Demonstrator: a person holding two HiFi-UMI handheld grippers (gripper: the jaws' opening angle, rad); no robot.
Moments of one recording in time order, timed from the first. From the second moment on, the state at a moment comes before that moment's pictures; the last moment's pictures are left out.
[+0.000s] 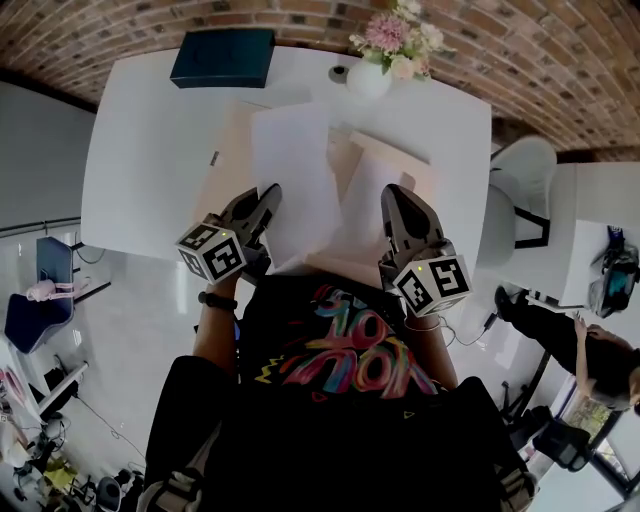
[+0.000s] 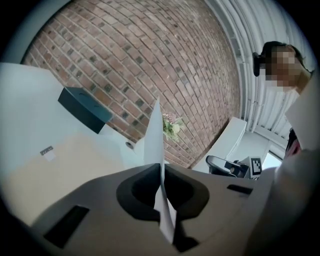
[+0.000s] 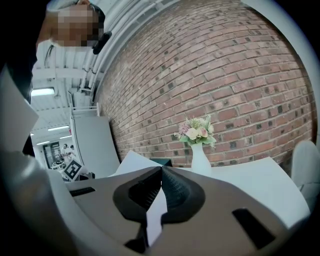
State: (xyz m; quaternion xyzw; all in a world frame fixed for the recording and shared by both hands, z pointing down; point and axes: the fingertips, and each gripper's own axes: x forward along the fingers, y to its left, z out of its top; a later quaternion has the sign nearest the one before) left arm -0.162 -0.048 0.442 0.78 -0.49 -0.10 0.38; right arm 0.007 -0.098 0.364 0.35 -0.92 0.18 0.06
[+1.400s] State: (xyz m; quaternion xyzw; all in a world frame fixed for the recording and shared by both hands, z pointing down) left arm -0.098 -0.074 0.314 0.84 -0.55 -0.01 0.04; right arm 0.064 -0.098 0.313 0.42 -0.90 0.09 0.04
